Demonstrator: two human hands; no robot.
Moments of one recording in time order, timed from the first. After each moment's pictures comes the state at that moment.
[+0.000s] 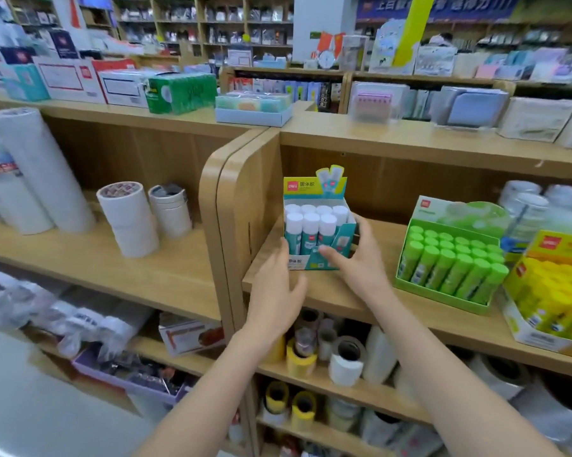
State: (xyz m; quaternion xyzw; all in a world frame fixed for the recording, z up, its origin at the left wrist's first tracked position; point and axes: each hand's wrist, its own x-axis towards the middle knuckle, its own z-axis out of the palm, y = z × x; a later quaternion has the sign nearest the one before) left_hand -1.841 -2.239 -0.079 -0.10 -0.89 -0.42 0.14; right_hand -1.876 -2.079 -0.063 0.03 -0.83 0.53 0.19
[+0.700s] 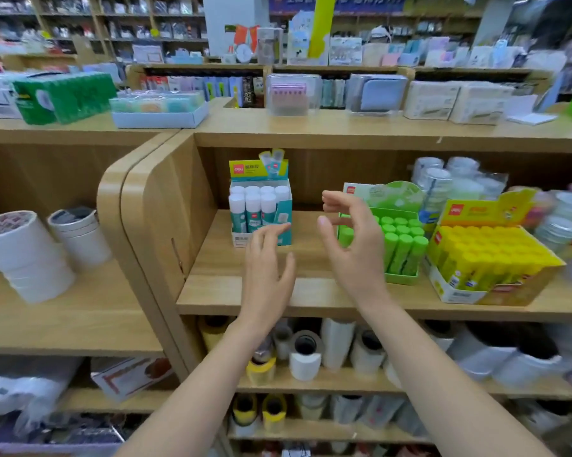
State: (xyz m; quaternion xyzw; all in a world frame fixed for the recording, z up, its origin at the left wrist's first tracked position) left_hand -1.863 -2.173 -0.071 -0.24 -0.83 -0.46 0.21; right_hand -1.833 -2.039 -0.030 0.08 -0.77 0.43 0.46
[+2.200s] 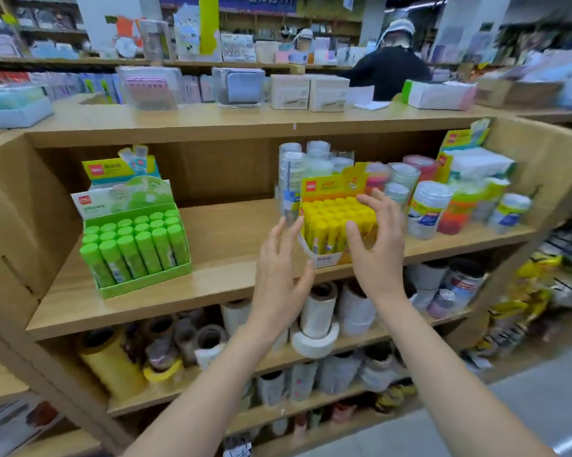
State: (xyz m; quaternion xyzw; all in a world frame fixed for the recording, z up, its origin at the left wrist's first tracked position) left_hand -1.772 -2.027 -0.077 -0.41 -0.78 -0.46 0.12; right_hand -1.710 -1.872 -0.057 -0.13 -0.80 0.29 0.52
